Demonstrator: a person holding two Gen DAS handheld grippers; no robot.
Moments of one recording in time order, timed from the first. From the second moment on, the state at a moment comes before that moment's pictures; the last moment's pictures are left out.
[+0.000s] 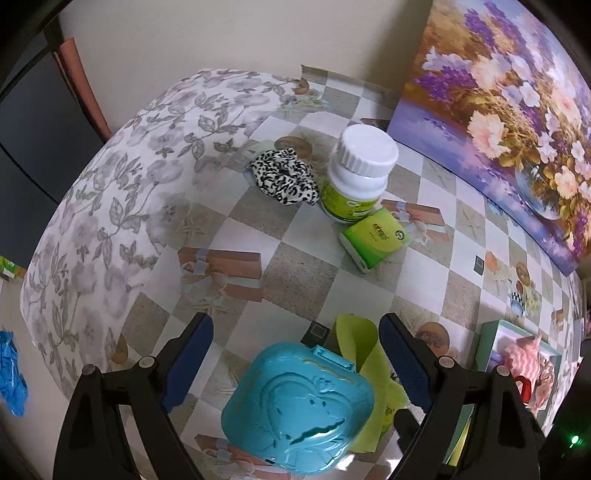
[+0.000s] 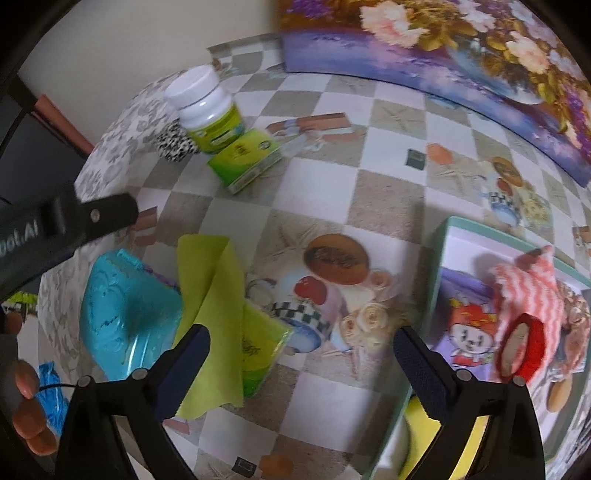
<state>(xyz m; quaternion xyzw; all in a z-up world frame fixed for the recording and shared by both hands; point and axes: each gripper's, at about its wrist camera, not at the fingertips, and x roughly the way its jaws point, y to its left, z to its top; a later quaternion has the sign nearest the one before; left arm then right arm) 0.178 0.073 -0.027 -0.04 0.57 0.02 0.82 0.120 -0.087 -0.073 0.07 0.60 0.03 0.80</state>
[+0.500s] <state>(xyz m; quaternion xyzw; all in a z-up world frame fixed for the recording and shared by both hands) 0.181 0.085 -0.035 -0.06 0.58 0.03 0.81 0.117 -0.061 -0.088 0.07 0.61 0.10 0.78</state>
